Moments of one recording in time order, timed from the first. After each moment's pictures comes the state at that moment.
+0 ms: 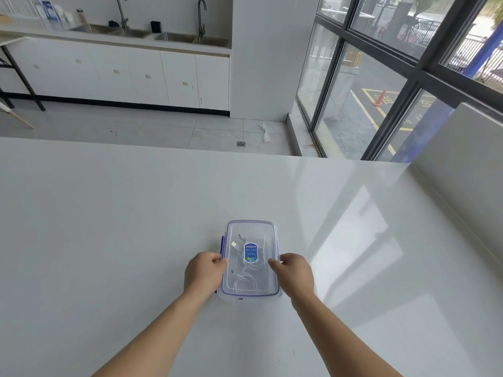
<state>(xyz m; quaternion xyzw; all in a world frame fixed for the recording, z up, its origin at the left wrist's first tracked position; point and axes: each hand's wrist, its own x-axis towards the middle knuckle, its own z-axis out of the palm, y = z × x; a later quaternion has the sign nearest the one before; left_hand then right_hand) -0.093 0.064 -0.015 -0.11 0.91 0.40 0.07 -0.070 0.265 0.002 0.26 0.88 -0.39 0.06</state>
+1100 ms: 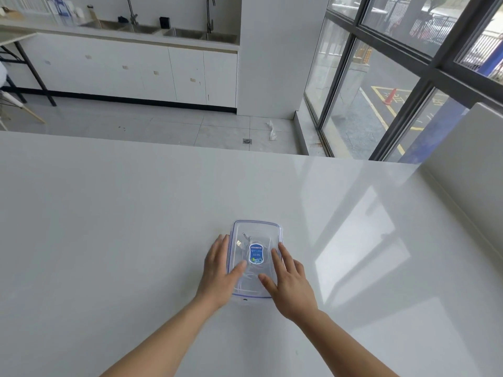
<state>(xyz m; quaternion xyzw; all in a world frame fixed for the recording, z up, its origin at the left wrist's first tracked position) -0.079 0.073 -0.042 -0.01 0.88 0.47 0.05 -0.045 0.270 -0.031 -0.01 0.98 -0.21 0.07</state>
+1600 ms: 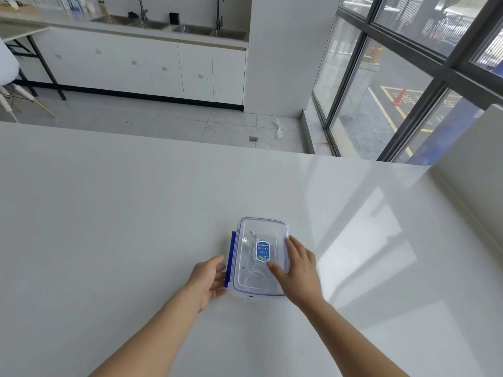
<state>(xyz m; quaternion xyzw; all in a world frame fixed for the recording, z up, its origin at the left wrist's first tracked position) -0.087 0.043 -0.037 -0.33 0.61 0.67 0.26 -0.062 0.270 -0.023 0.05 0.95 -0.29 0.00</state>
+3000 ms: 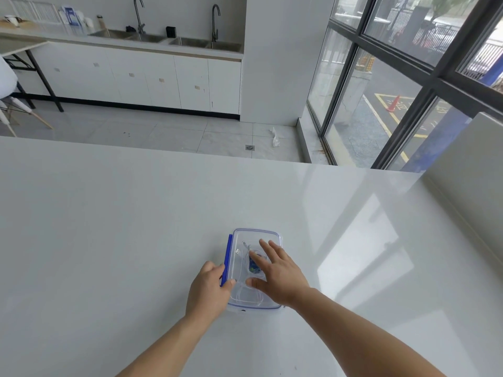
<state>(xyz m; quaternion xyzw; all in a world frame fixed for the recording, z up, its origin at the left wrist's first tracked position) -0.072 0.066 -0.030 -0.02 0.94 0.34 0.03 -0.103 0.270 -0.028 -0.16 0.98 -0.08 0.11</state>
